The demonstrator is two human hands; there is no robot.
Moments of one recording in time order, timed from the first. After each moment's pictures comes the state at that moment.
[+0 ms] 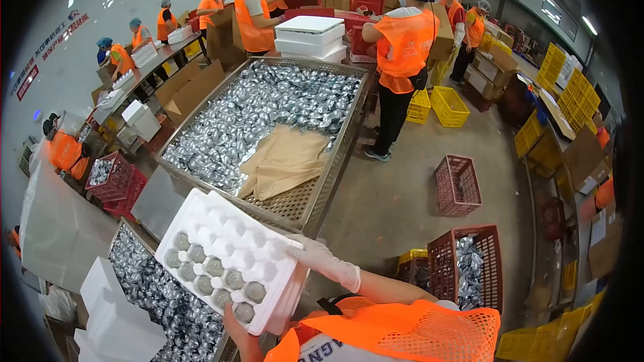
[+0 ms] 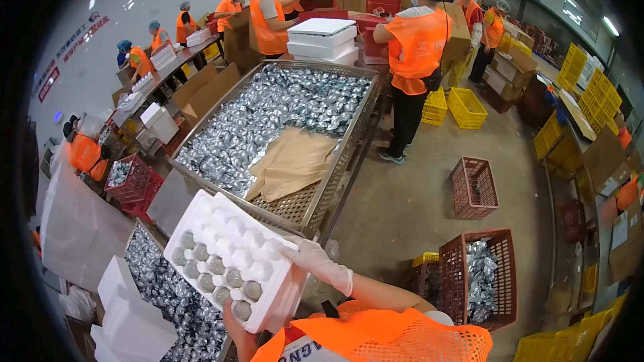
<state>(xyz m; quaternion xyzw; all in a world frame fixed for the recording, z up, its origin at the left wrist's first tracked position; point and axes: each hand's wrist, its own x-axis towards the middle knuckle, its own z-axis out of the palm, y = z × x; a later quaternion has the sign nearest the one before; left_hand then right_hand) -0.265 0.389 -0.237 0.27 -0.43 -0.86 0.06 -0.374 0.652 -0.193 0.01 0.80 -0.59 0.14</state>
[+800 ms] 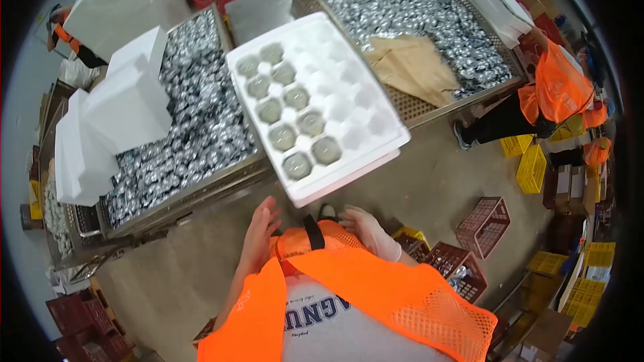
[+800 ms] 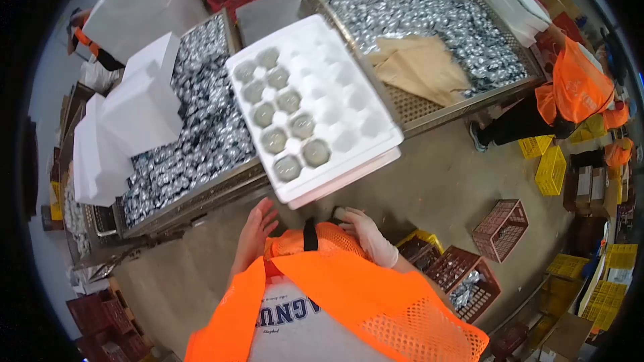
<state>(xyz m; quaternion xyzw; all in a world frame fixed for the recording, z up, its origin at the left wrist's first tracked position) -0.117 0.416 -0.251 0.34 -0.50 -0.80 0.01 -0.248 0.668 -0.343 0.23 0.57 -0.62 0.49</state>
